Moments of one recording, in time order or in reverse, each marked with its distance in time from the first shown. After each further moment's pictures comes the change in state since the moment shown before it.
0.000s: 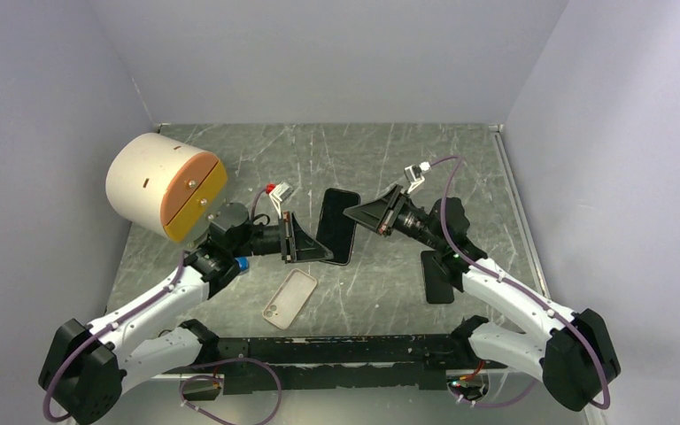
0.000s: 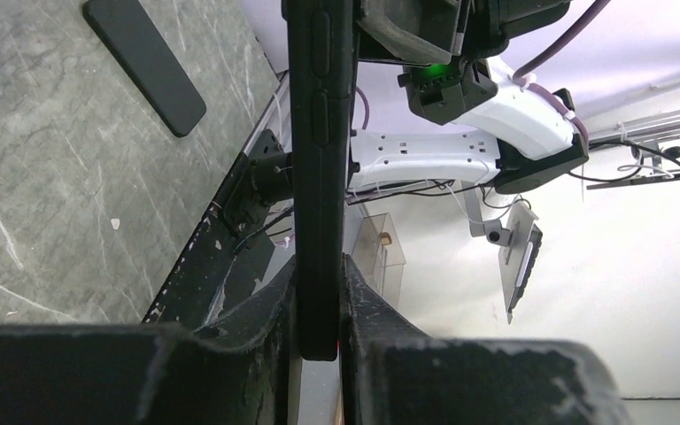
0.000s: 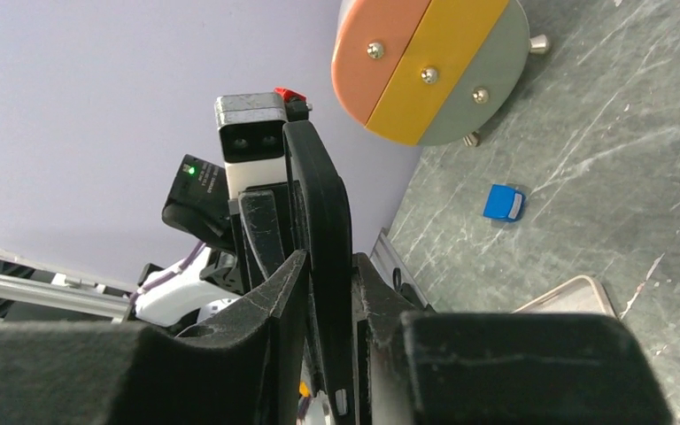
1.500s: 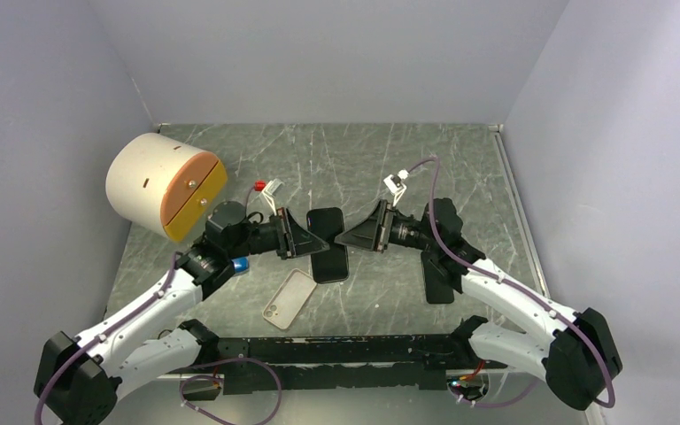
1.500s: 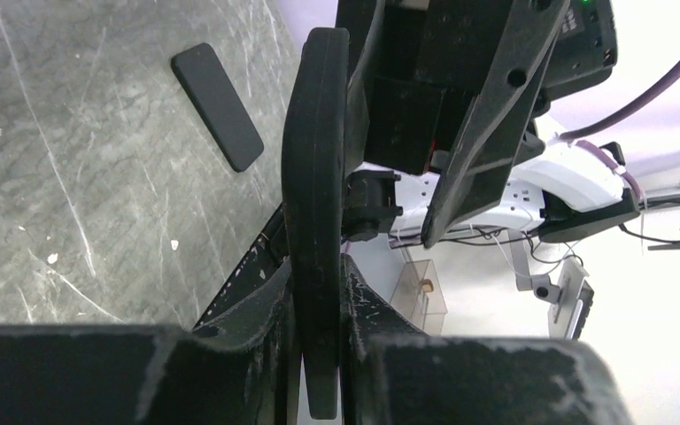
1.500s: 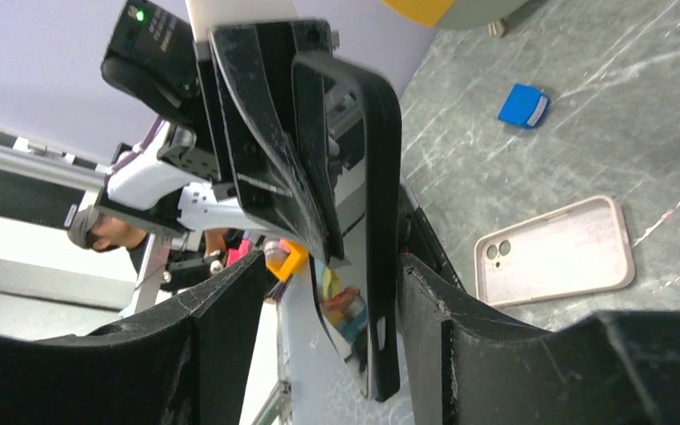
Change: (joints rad) left arm -0.006 -0.061 0.048 -0.177 -0.161 0.086; right arm 0.051 0.000 0.021 -0.116 -0.193 -0.153
